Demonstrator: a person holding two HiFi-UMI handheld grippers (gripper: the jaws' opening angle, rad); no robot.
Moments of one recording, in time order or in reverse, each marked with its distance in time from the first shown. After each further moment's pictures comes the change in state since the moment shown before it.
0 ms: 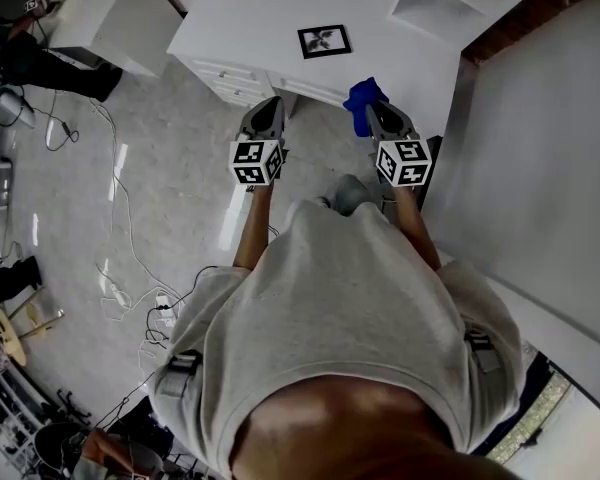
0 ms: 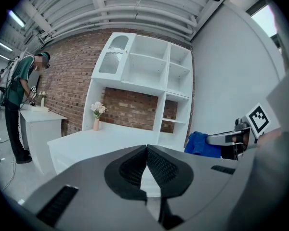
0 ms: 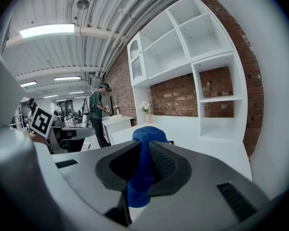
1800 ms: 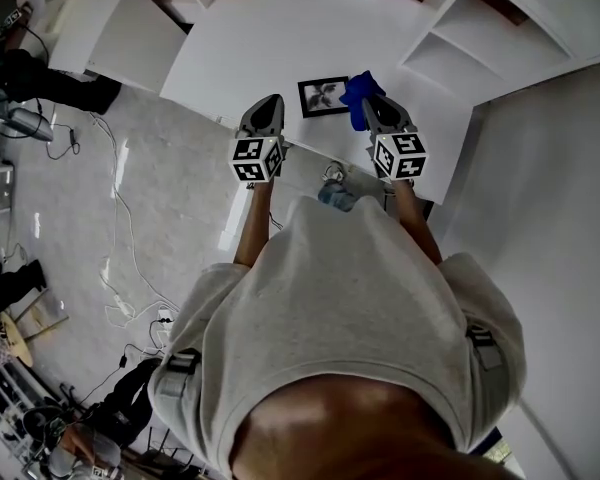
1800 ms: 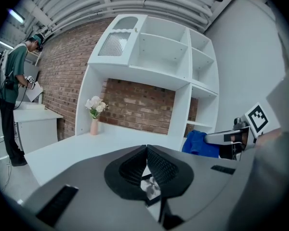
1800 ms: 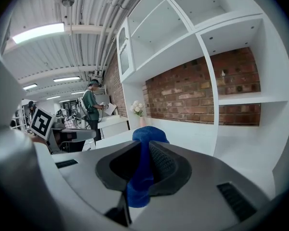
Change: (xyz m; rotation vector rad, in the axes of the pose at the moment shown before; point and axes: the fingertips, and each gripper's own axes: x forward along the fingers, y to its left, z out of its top) left arm 0.219 0.092 0.062 -0.034 0.032 0.054; right arm 0.213 -0.122 0.090 -0.002 0.029 0.069
